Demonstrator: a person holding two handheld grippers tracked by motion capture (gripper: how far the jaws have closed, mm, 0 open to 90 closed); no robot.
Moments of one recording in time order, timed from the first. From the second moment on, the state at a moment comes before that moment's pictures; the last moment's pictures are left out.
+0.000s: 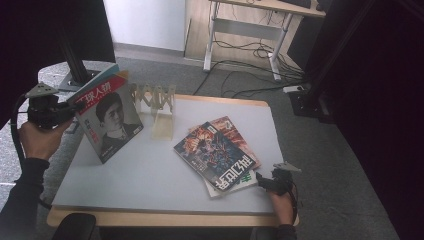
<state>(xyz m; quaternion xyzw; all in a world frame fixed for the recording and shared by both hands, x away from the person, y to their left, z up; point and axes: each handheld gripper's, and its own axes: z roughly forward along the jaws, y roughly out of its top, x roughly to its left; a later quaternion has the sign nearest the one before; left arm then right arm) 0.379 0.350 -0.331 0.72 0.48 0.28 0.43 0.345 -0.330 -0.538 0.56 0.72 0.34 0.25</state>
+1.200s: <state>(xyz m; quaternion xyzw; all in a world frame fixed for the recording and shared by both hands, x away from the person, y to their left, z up) 0.404 0.331 -0.319 0.70 0.50 0.28 0.43 0.345 -0.330 -0.538 0.56 0.72 0.34 0.25</state>
